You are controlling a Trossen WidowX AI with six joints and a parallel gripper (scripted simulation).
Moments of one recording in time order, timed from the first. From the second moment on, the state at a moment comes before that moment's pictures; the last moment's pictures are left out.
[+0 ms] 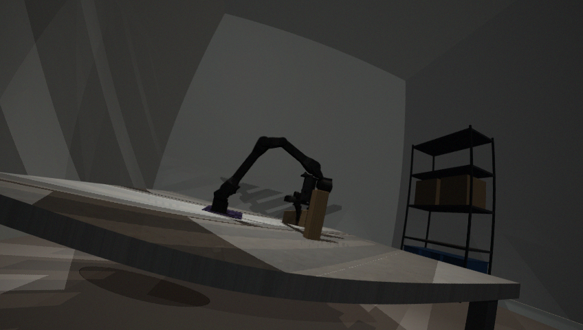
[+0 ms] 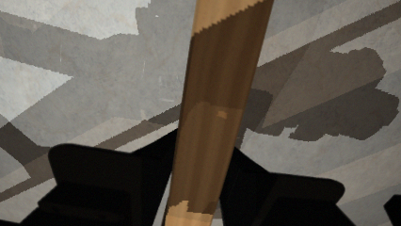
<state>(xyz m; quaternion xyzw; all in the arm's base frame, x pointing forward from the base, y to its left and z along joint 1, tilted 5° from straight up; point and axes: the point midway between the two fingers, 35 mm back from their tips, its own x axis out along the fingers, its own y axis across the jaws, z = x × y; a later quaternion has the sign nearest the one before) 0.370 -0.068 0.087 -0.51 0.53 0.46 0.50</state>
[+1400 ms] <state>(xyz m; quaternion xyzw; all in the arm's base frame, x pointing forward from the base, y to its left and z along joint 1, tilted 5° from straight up) 0.370 -0.072 0.087 -0.51 0.53 0.46 0.50</state>
